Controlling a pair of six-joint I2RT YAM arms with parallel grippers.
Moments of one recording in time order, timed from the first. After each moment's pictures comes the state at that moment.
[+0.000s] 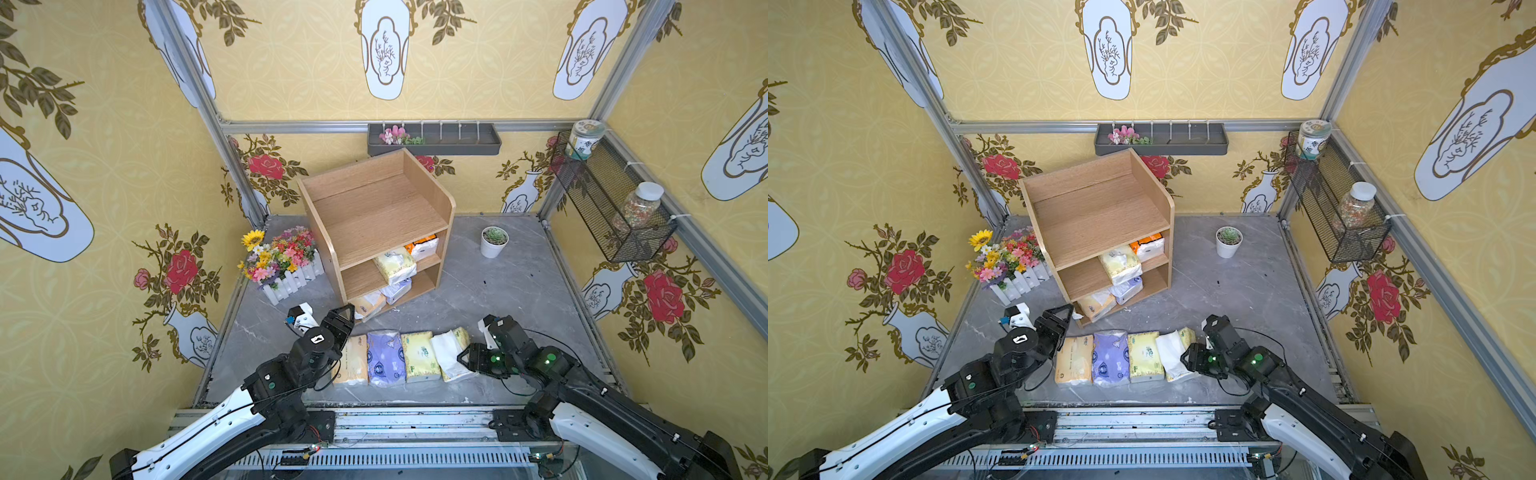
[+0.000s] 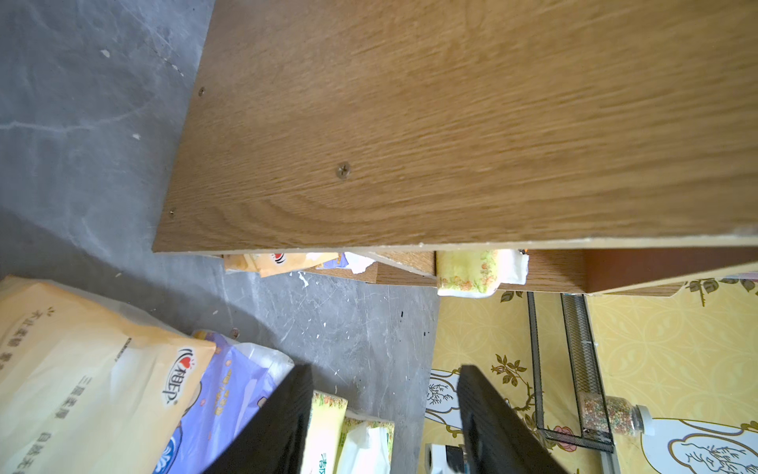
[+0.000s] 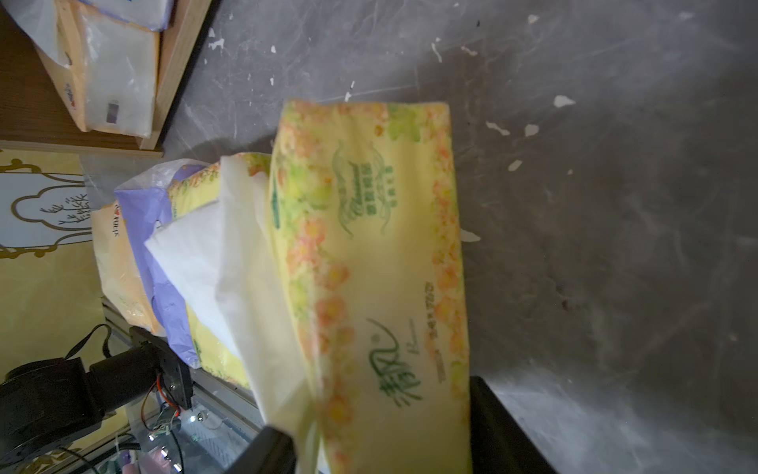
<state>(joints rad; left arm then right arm) -0.92 0.52 0.47 -0.39 -0.51 -1.53 0.63 0.77 0.39 -0.61 -0.23 0.84</state>
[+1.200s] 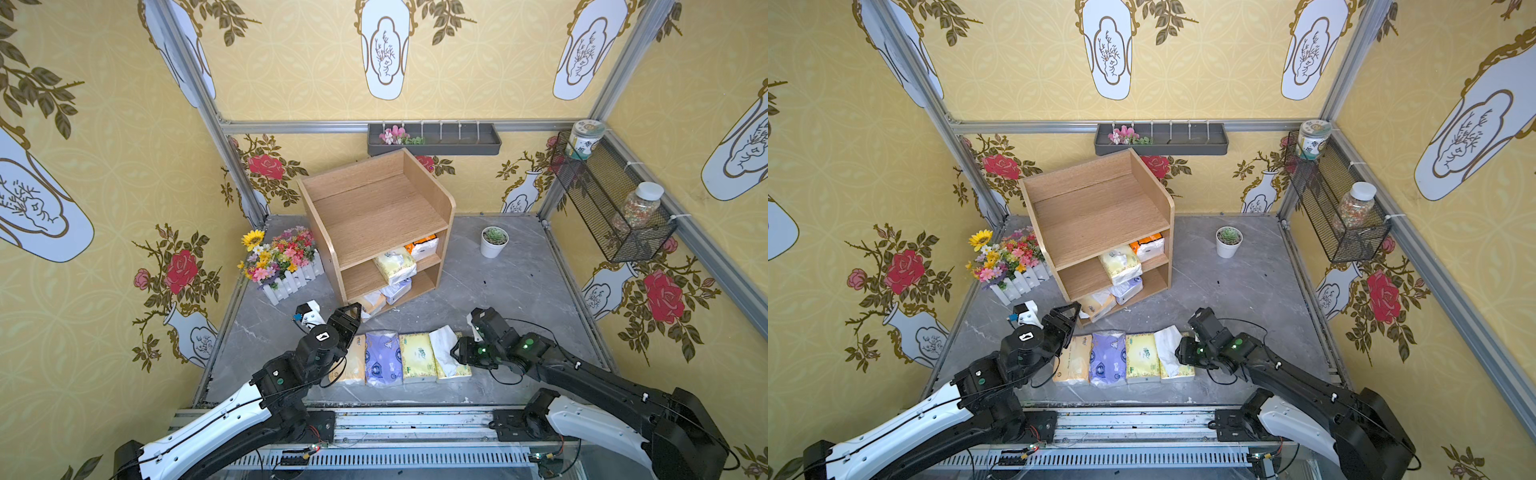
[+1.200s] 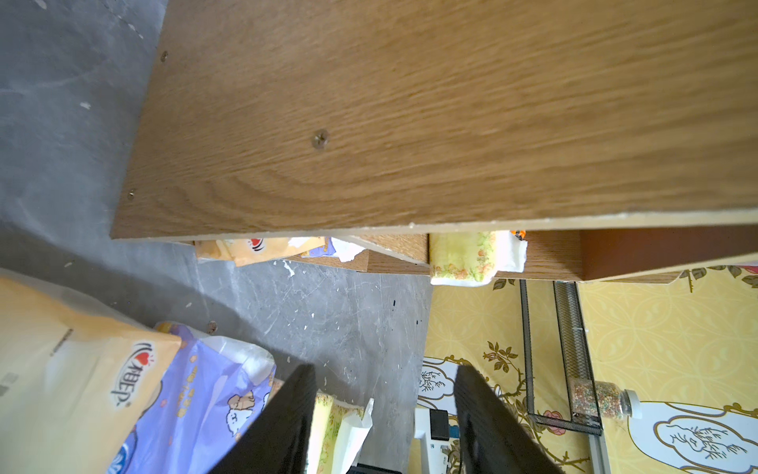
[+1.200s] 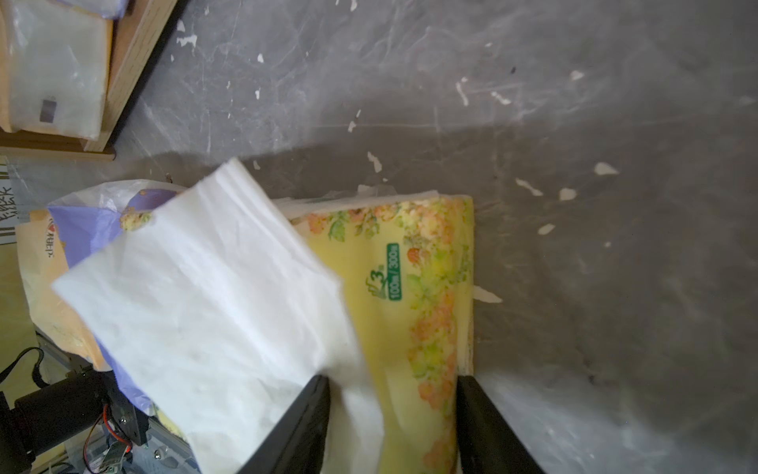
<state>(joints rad) -0.92 0.58 0.45 -0.28 -0.47 -1.53 0.72 1.01 0.46 -0.48 -0.18 0.81</state>
